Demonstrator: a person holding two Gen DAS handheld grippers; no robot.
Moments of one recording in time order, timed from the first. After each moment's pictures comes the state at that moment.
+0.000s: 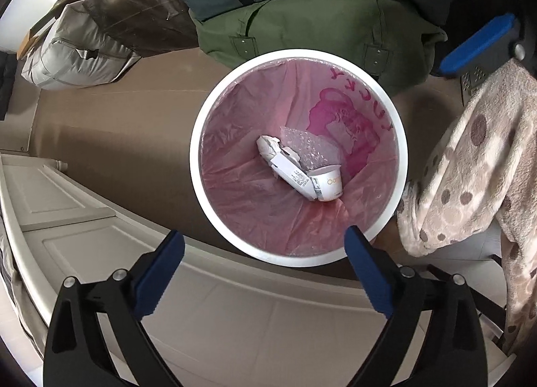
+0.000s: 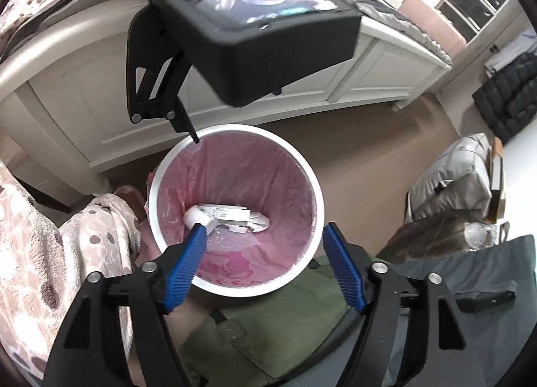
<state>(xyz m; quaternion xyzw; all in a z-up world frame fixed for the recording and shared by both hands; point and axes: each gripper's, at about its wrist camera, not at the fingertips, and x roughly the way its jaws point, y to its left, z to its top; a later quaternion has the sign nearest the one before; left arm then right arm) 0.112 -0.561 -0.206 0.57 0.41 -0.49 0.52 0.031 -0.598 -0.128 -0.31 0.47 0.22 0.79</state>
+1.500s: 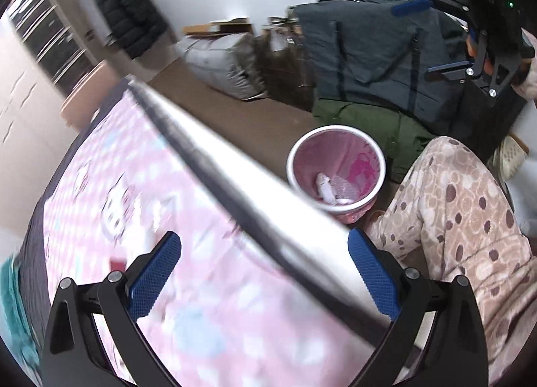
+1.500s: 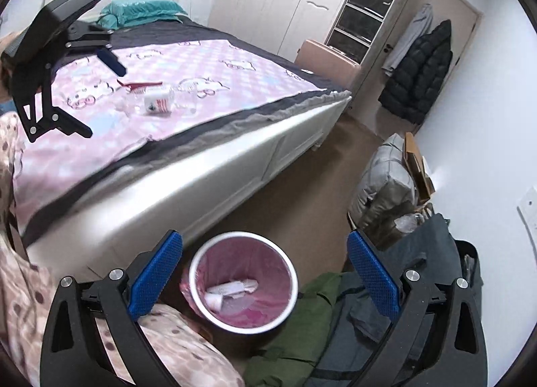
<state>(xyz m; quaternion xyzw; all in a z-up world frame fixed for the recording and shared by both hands) 0.051 -0.292 0.031 0.36 0.36 -0.39 0.77 -0.036 -0.502 0.056 -0.20 0.36 0.07 0.91</state>
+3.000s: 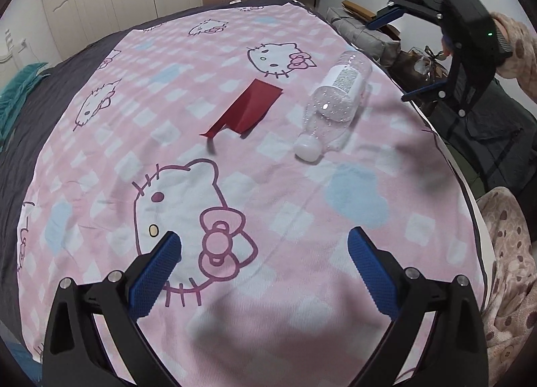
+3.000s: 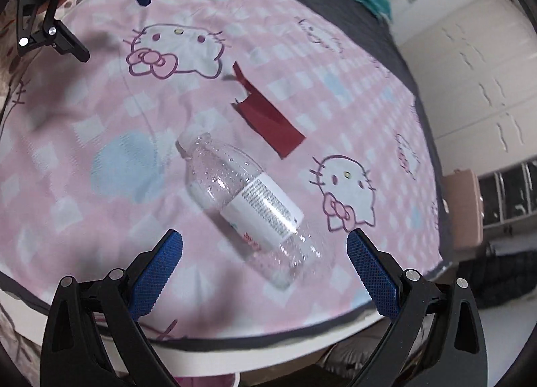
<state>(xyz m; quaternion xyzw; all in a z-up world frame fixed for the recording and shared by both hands) 0.141 -0.018 -0.039 0.12 0.47 -0.23 0.84 0.218 -0.195 -0.014 -0.51 0.38 0.34 0.70</state>
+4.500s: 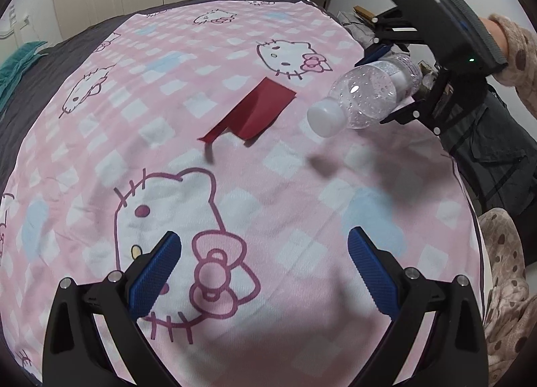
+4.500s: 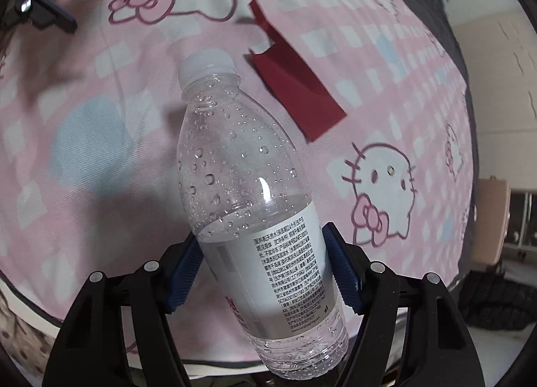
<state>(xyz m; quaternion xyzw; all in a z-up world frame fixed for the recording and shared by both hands) 0.181 -0.022 -0.058 0.08 0.48 -0.23 0.84 0.260 -0.171 -0.047 -0.53 0.45 0.33 0.63</state>
